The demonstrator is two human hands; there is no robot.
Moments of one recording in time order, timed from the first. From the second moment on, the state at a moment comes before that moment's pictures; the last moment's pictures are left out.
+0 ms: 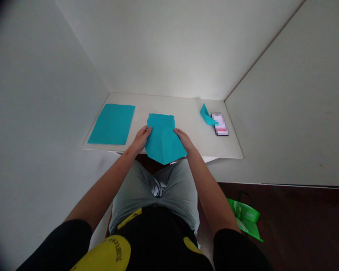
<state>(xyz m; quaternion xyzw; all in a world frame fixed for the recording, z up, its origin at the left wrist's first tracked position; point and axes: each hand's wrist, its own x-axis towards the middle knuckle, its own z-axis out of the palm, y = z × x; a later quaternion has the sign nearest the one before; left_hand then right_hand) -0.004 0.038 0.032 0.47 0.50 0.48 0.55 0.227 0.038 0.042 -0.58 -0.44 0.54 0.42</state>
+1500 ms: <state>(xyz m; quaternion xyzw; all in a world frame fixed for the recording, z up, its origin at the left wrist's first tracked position) 0.039 0.061 0.001 0.79 0.58 0.17 0.10 0.203 0.045 -0.017 -0.55 -0.81 0.11 0.16</state>
